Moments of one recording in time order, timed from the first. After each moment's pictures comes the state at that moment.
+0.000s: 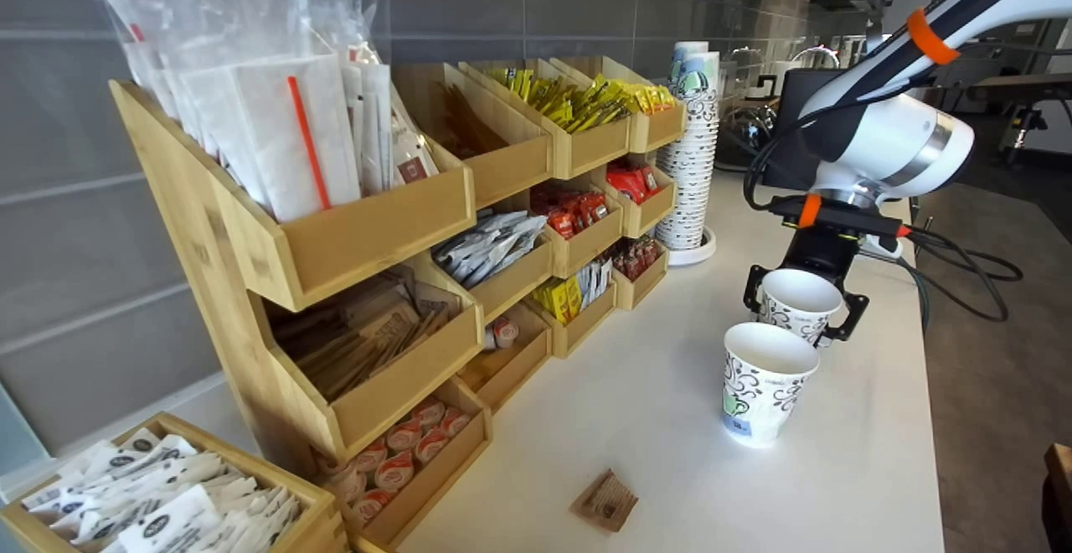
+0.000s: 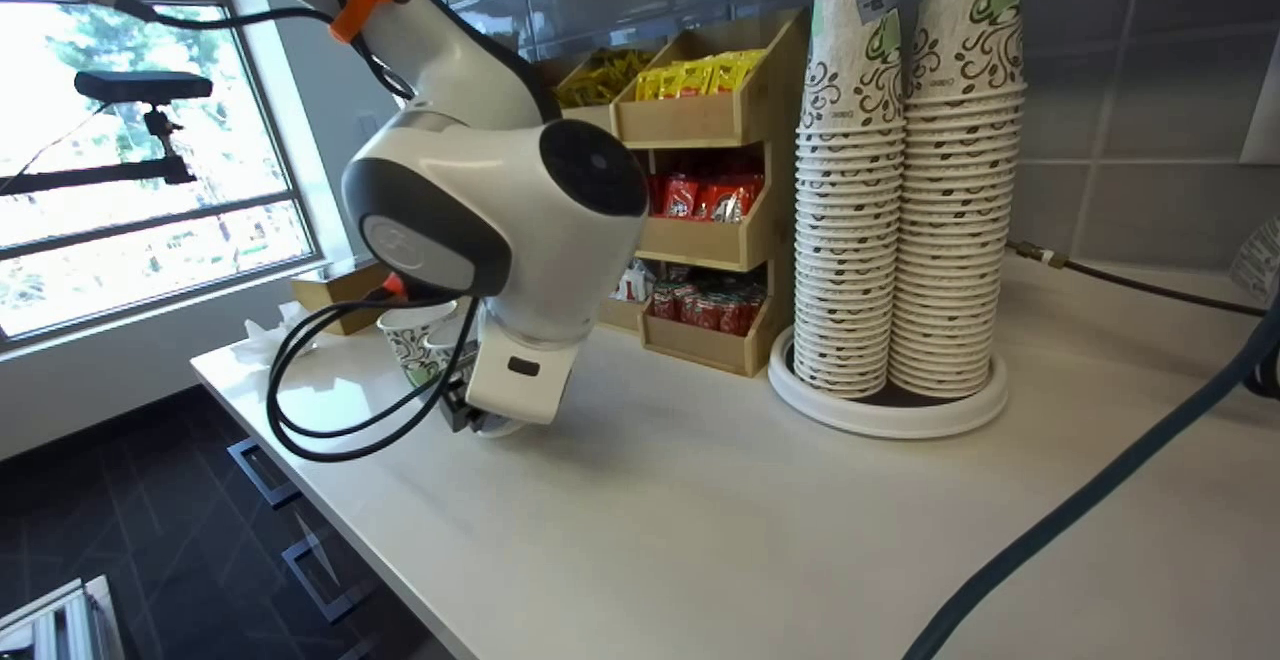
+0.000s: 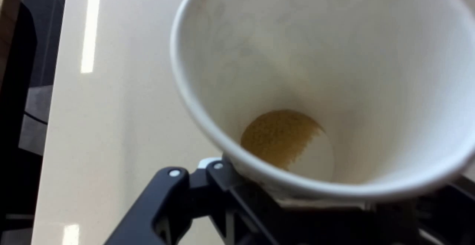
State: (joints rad) arm -0.23 0.12 -0.24 -2.38 0.78 2.06 0.67
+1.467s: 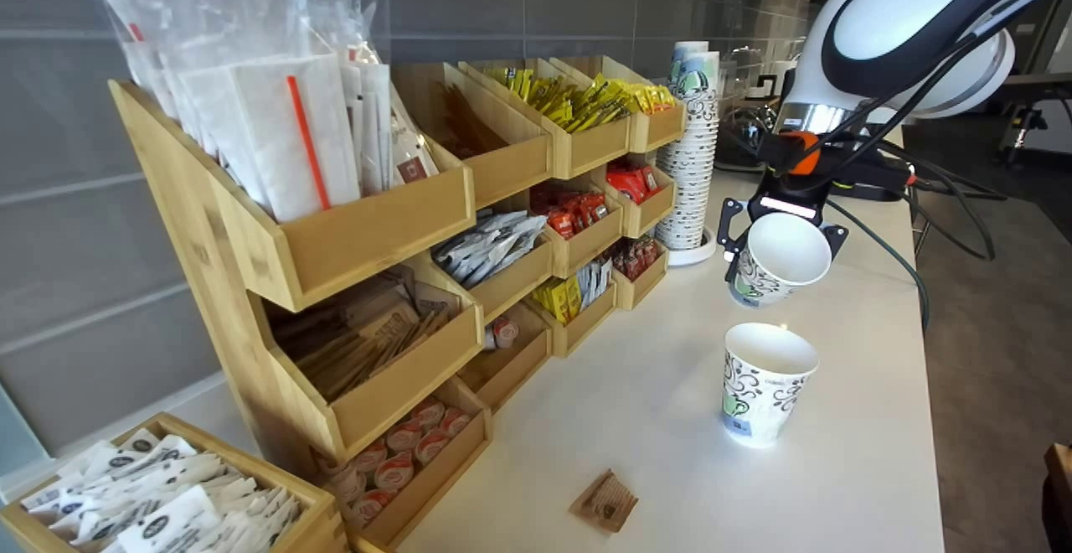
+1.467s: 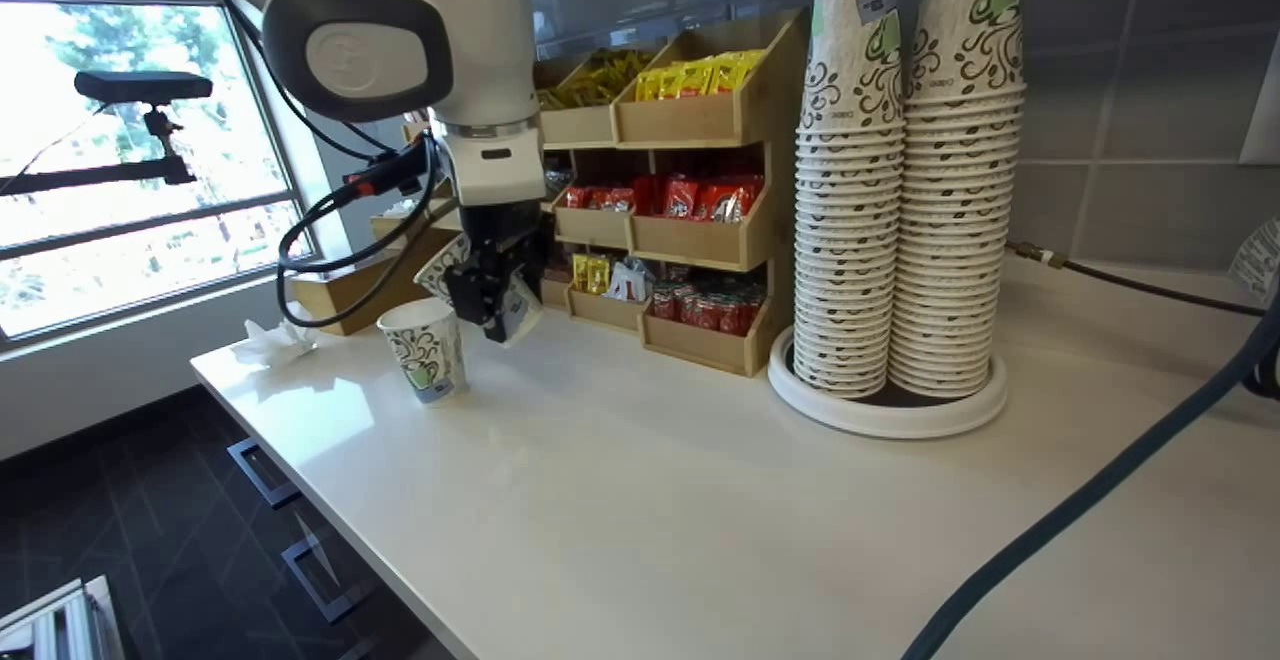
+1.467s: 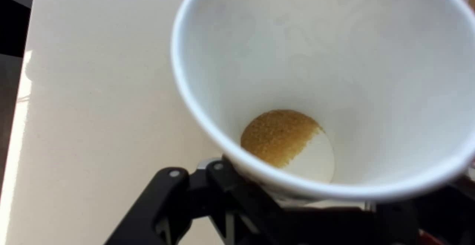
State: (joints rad) arm -0.14 -0.12 -0.10 -2.39 0.34 2.28 0.87
